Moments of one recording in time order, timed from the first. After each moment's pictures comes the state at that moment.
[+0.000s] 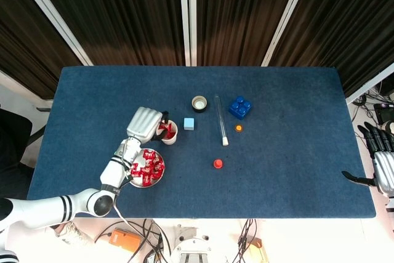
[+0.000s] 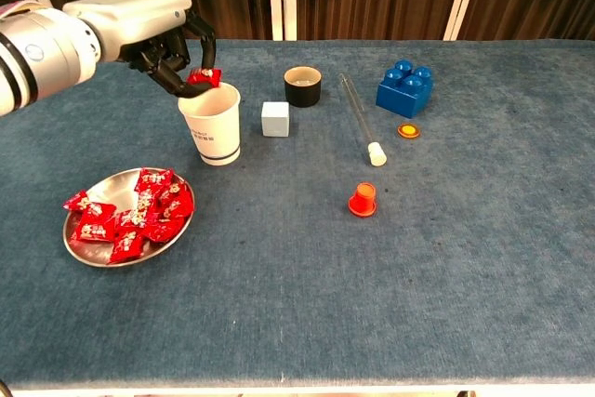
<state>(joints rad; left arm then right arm) -0.78 -1.57 -0.28 -1.55 1.00 1.01 0.54 0.12 -0.96 0.08 -1.63 -1.46 1.40 0.22</state>
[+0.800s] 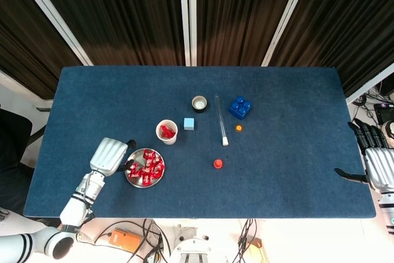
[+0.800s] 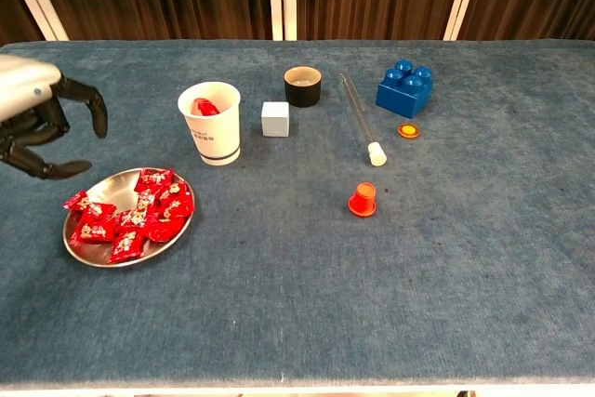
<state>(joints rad) -0.52 -1.43 0.01 -1.64 1.28 1.22 0.48 0.15 -0.96 0.09 -1.66 -1.48 1.39 0.19</state>
